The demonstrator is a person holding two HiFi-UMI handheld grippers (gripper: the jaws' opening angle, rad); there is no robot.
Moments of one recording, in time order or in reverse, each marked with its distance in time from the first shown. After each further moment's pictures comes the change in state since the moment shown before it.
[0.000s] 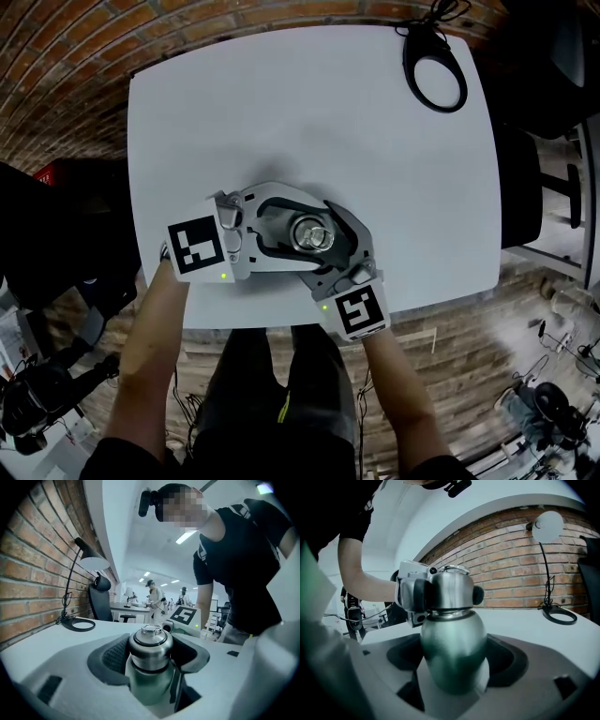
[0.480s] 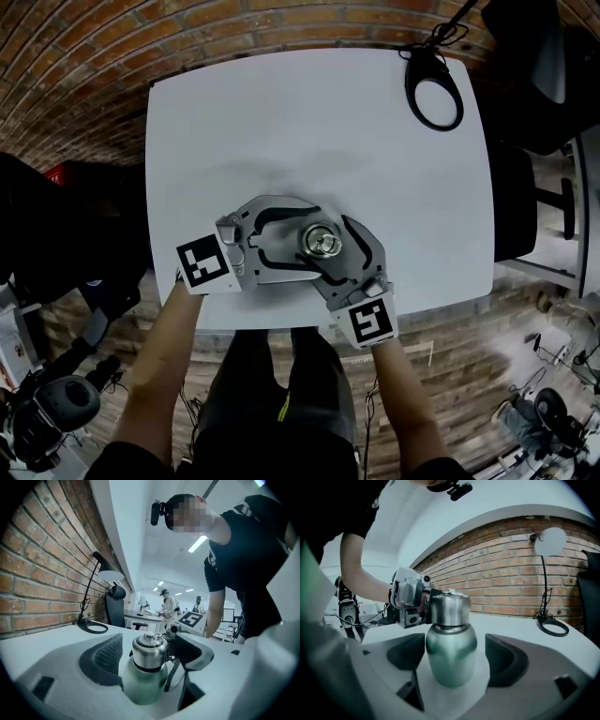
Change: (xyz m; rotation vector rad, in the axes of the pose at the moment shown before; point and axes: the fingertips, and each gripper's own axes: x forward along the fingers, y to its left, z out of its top) left arm -0.024 -0.001 0.007 -0.155 -0.105 0.207; right arm -0.021 -0.001 0.012 -0.077 -0.002 -0.026
